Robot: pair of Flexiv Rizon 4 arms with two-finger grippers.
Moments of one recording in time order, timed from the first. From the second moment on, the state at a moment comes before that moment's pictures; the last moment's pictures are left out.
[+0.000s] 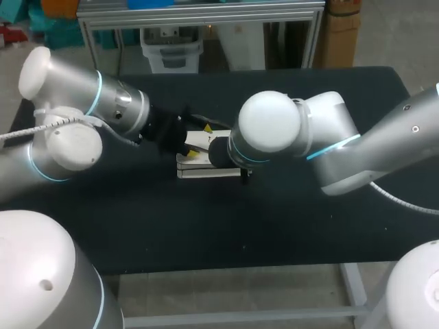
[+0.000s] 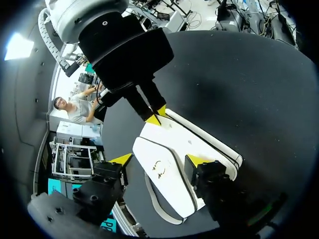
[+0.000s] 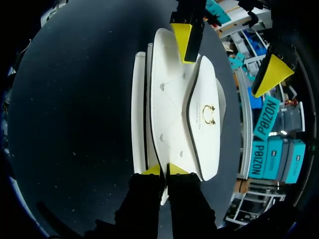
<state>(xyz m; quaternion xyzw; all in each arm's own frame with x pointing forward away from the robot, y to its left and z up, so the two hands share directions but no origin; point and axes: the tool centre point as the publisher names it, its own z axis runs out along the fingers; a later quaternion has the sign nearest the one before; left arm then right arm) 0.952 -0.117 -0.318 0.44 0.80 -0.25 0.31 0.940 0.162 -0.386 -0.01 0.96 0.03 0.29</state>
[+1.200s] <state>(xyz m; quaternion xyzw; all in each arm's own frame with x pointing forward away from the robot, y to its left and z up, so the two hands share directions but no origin) 0.981 -0.115 -0.360 0.39 0.81 -0.20 0.39 0.940 0.162 -0.387 -0.01 0.96 0.03 0.29</state>
